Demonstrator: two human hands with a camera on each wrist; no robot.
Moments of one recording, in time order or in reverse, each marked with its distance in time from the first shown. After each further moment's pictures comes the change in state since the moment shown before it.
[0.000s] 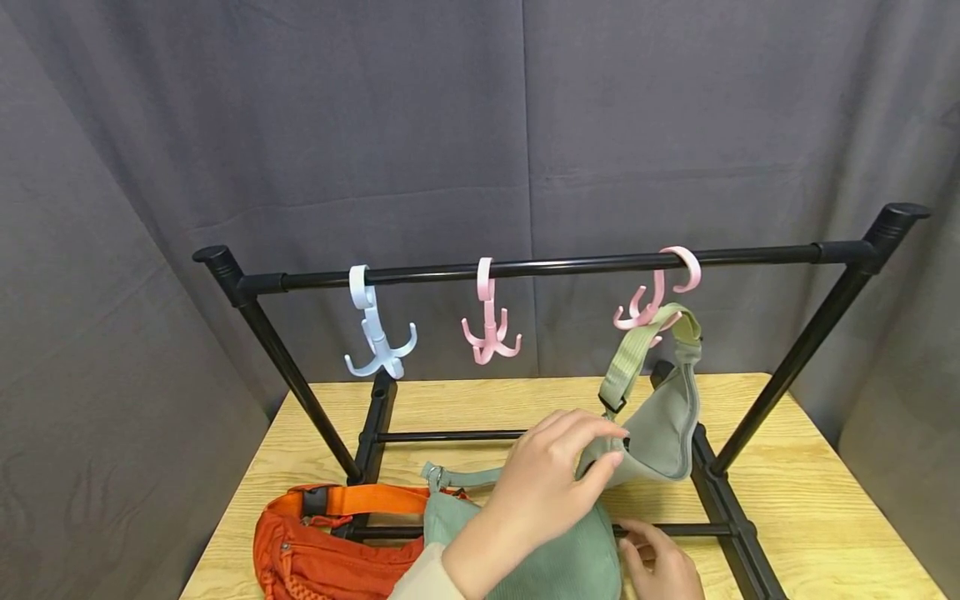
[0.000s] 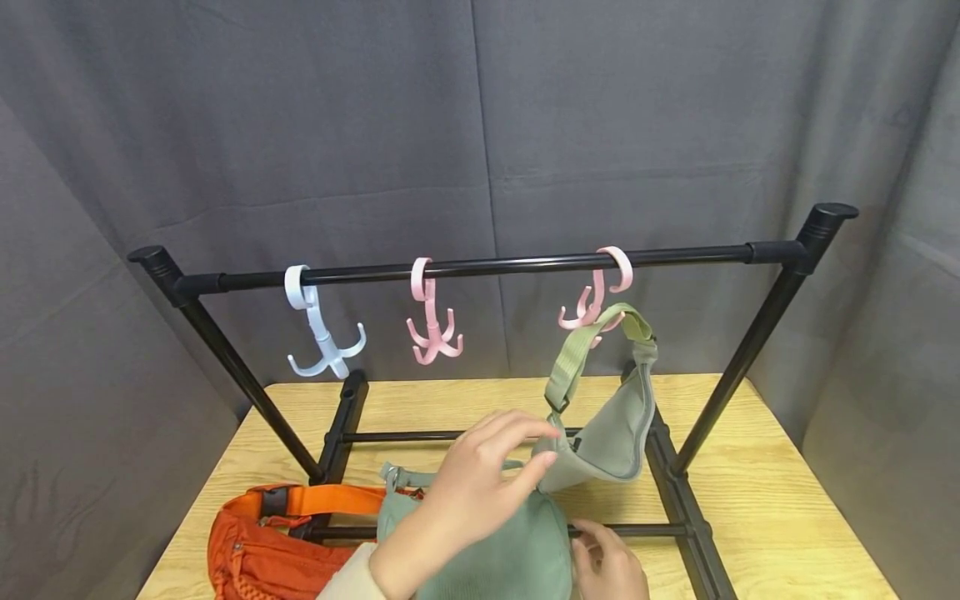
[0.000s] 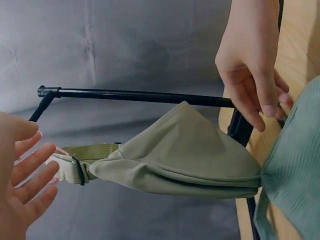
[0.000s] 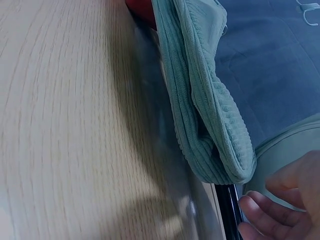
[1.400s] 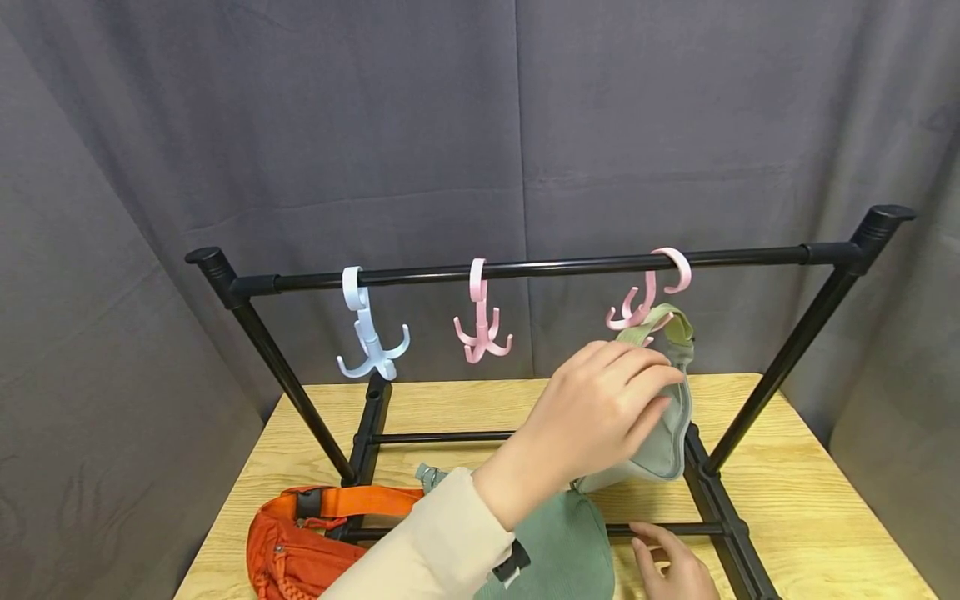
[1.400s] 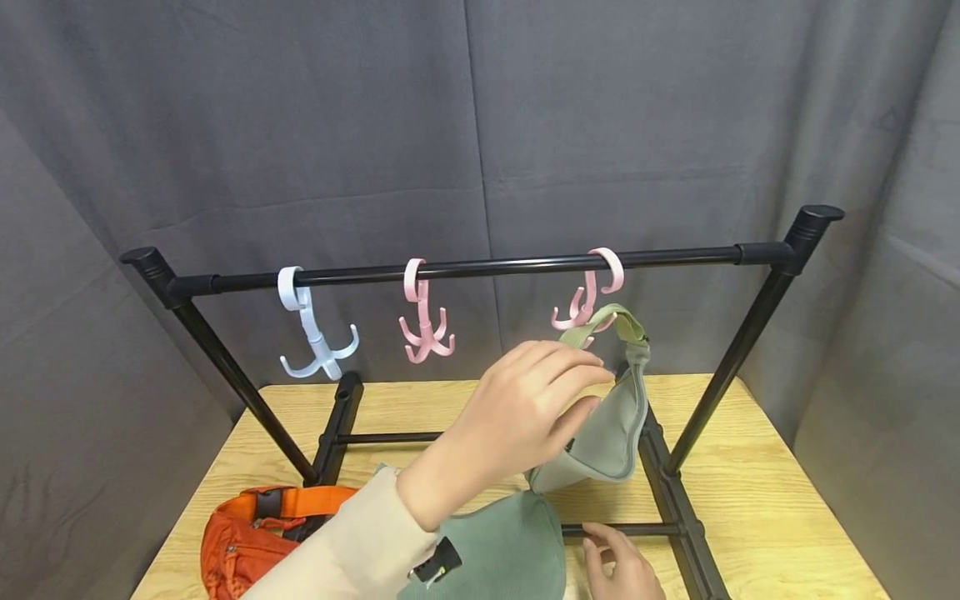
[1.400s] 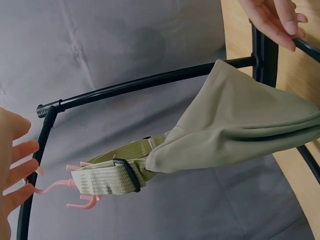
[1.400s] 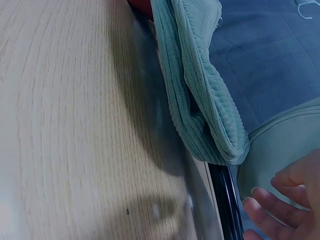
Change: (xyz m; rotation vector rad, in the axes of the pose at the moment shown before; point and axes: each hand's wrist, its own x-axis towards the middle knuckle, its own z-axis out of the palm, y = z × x) left_hand 0.080 0.021 -0.012 0.485 0.128 0.509; right_hand -0.004 0.007 -0.014 -0.043 0.033 0.077
